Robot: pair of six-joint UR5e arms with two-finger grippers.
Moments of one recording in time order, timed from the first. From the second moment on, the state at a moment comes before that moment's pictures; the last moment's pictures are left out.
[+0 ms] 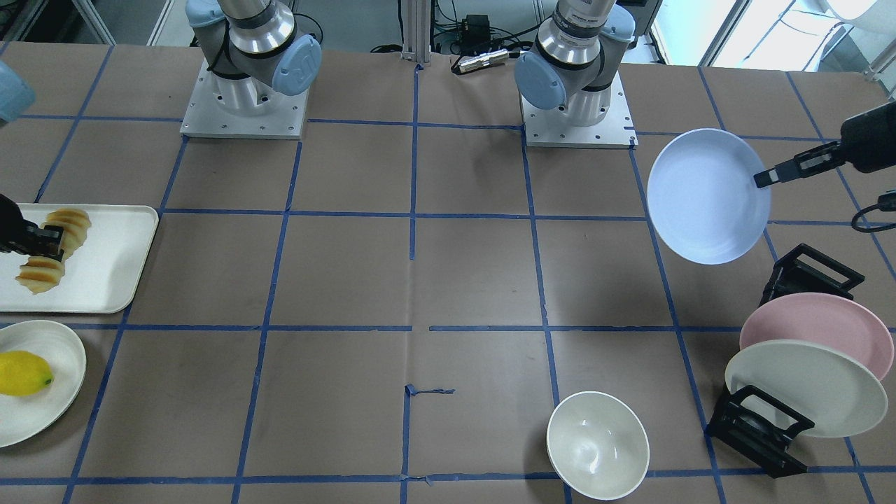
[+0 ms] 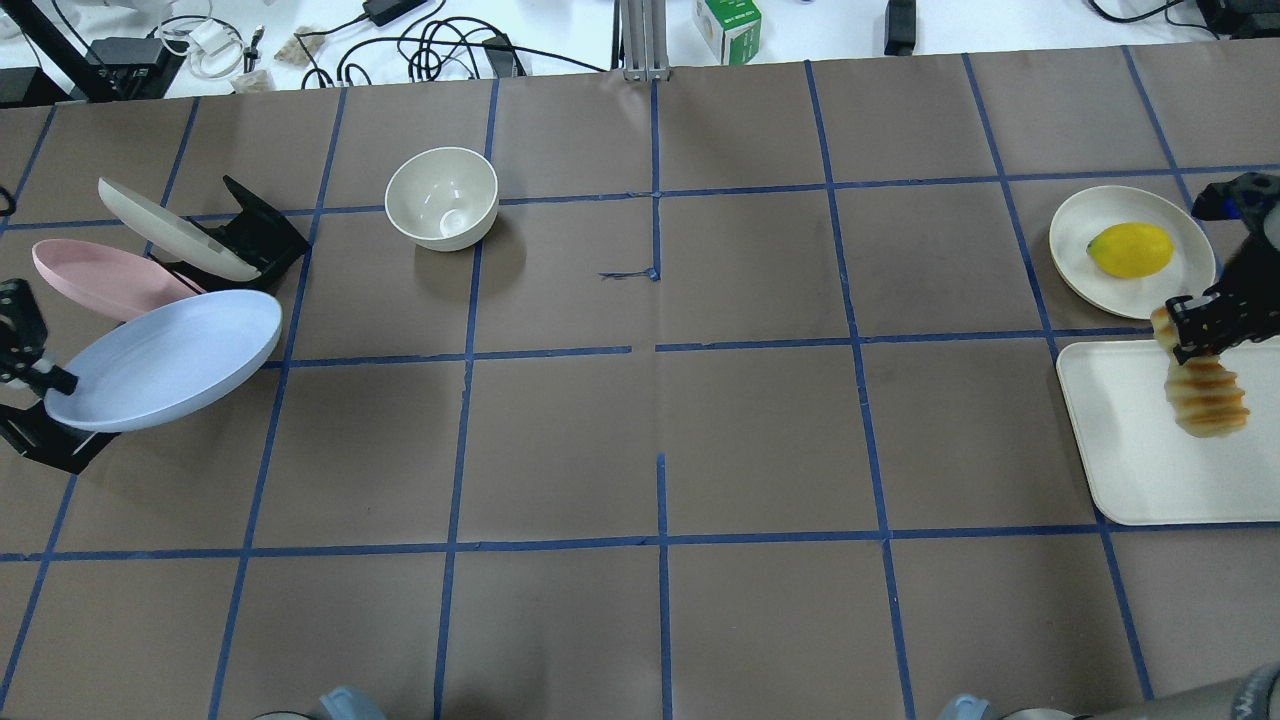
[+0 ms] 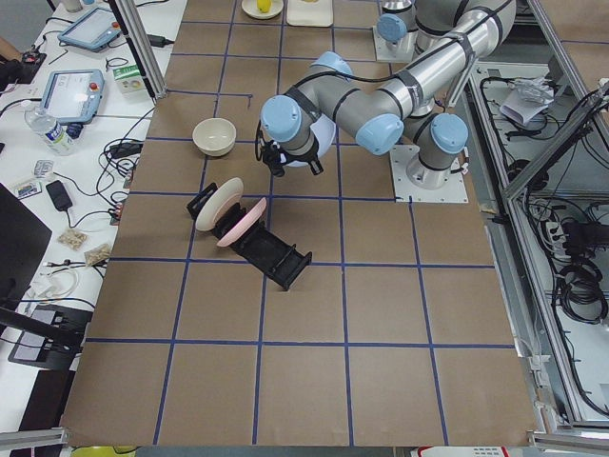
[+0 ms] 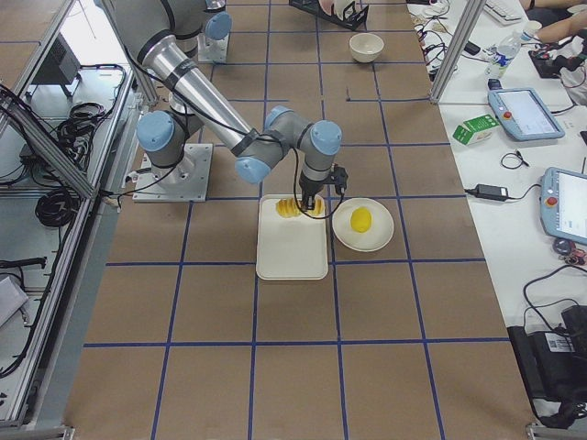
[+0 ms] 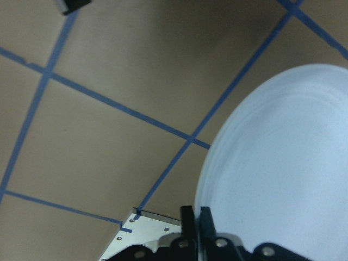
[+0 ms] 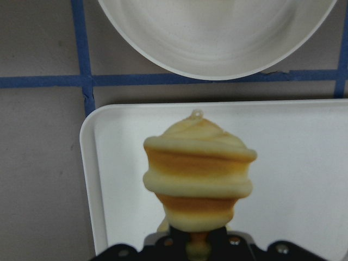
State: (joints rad) left arm -0.90 -1.69 -1.59 -1.88 1.38 0.34; right arm 0.98 -1.35 1.82 -1.96 -1.68 -0.57
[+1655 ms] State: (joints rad) left arm -1.63 -1.91 -2.01 -0.68 1.25 -0.19; right arm 1.63 -1.34 1.57 -1.77 -1.54 0.11
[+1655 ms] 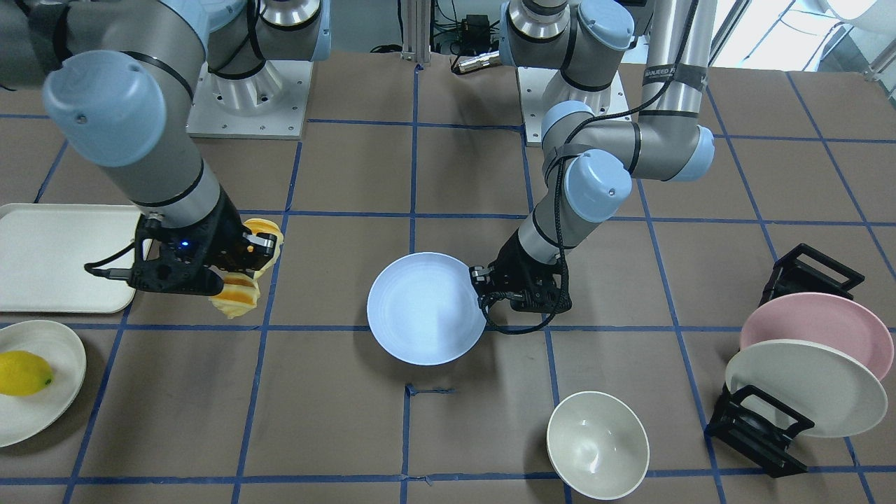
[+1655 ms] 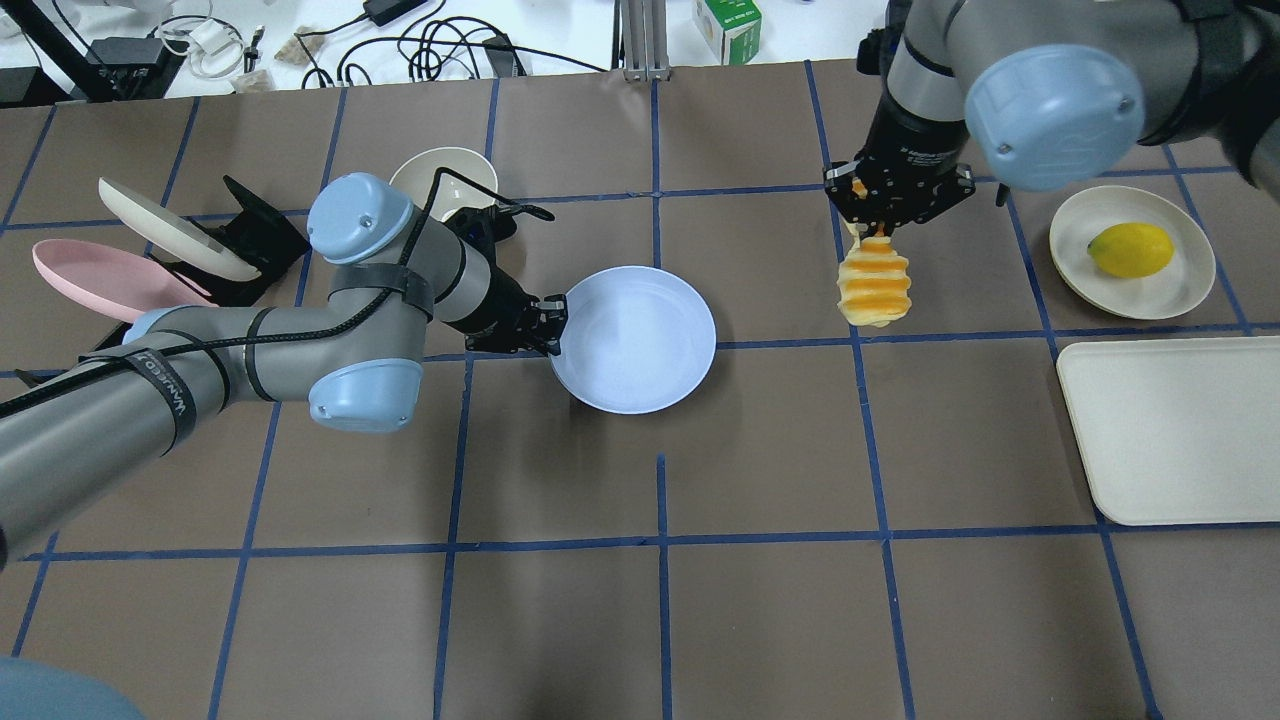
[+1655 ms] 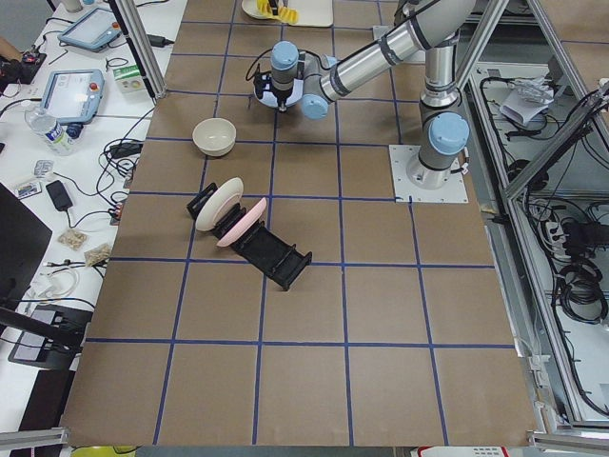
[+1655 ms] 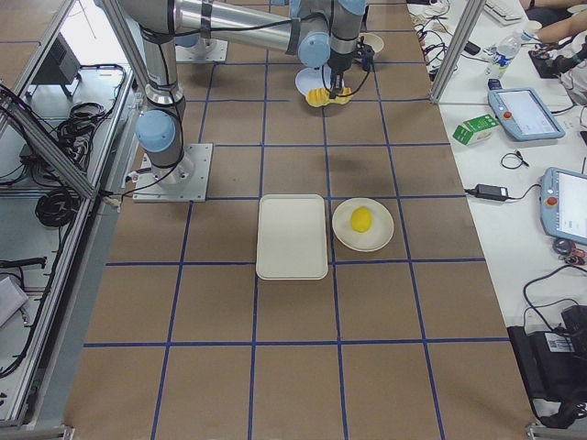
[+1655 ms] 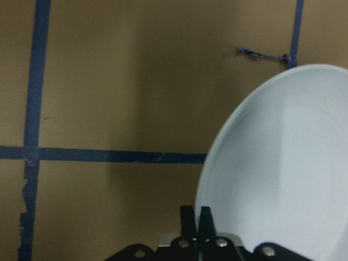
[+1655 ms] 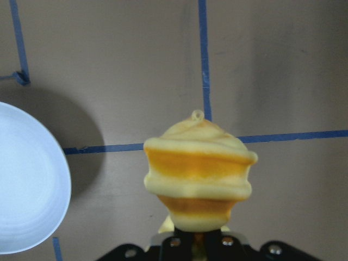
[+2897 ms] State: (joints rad) left arm -1.60 -1.80 -1.84 -0.93 1.40 -0.12; right arm 1.92 -1.05 1.43 -1.89 -1.48 0.37
